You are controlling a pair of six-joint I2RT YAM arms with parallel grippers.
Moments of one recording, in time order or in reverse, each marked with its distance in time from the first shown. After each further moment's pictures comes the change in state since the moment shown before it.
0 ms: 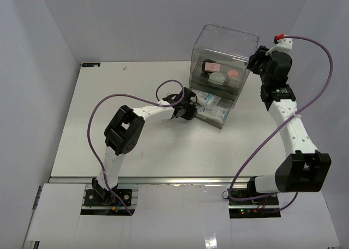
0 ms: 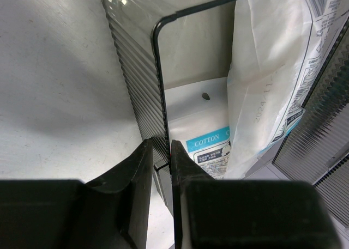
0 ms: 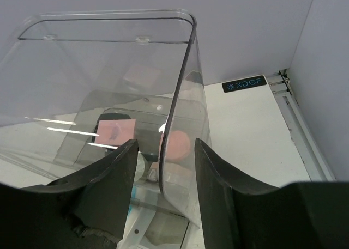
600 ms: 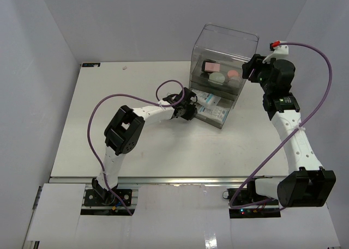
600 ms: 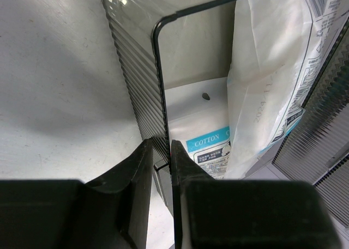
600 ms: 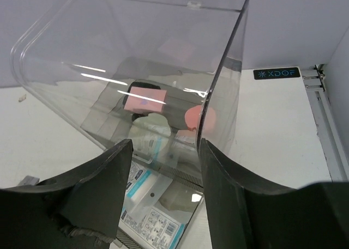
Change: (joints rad) left arm -0.002 0.000 0.000 -0.001 -0.001 -0.001; right arm 0.013 -0.143 -0.083 -0.083 -0.182 -0.045
